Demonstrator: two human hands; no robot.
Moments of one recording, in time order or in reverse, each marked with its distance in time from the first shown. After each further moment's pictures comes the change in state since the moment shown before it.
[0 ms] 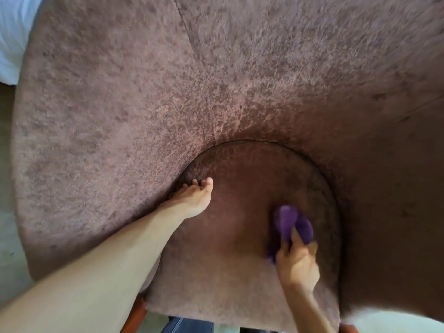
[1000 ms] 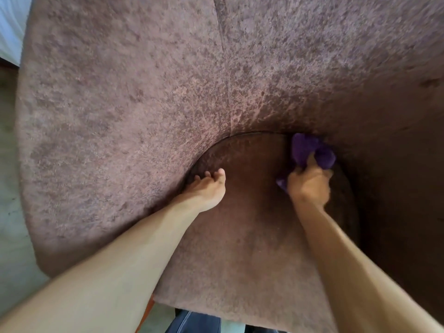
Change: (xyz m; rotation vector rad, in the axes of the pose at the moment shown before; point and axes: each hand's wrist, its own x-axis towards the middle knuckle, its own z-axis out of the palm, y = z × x) left_hand 0.002 0.003 0.007 -0.060 -0.003 -0.024; right_hand 0.111 -0.125 -0.035 0.098 0.081 -0.003
